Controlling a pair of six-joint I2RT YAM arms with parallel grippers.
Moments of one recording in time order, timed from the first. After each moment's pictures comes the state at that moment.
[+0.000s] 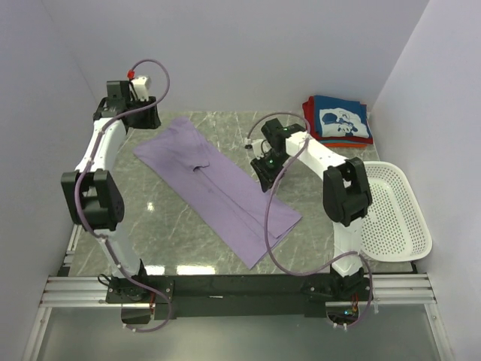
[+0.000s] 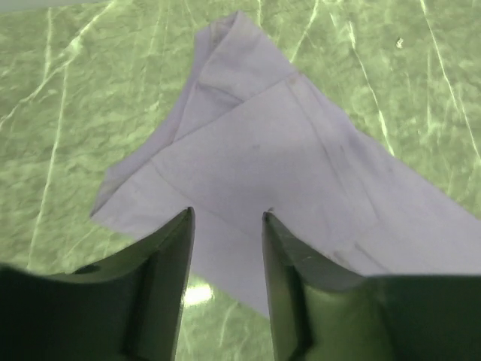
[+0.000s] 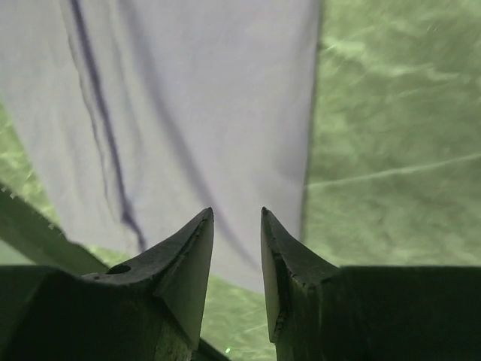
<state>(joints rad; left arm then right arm) 0.06 1.92 1.79 -0.56 0.25 0.07 0.45 2.00 1.64 -1.03 -0.35 -0.25</state>
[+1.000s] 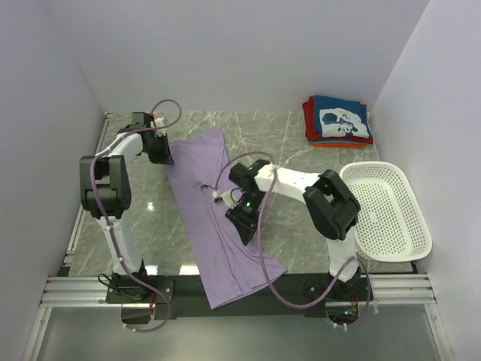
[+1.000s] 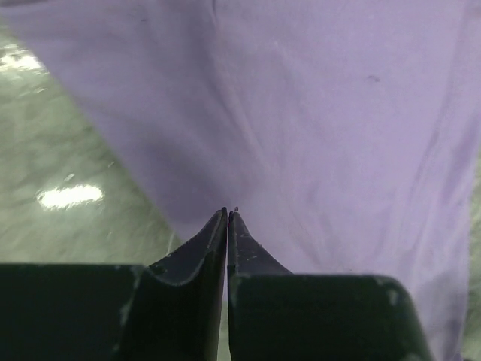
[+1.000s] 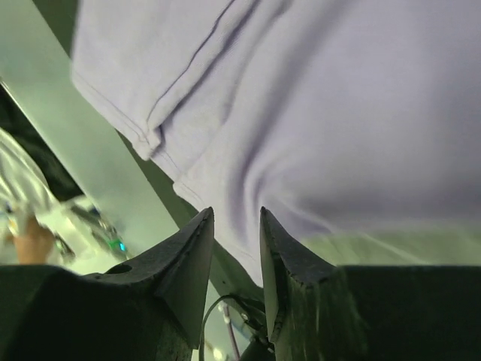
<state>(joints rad) 0.04 1.99 1.48 -0.53 0.36 -0.10 0.82 1.99 1.39 -1.08 -0.65 -0.27</state>
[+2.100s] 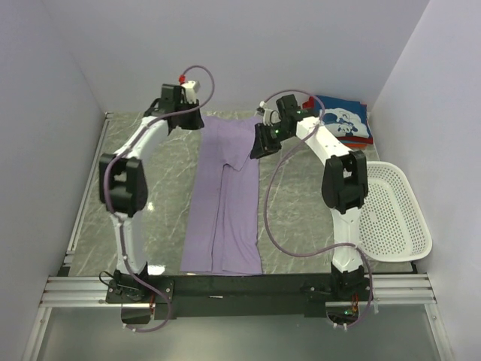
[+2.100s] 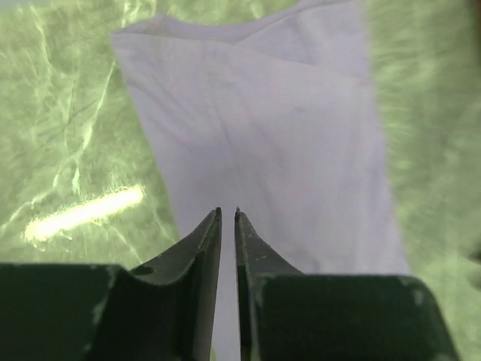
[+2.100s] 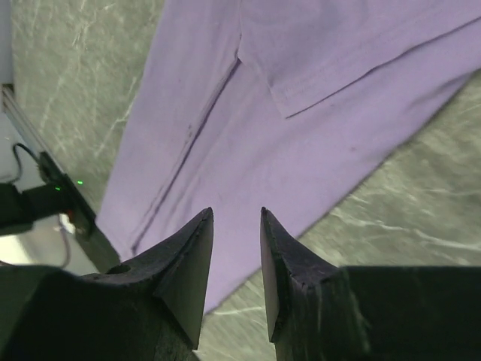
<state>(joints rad) -0.21 2.16 1.90 -0.41 0.27 -0.13 0.31 2.17 1.94 -0.85 -0.68 0.05</state>
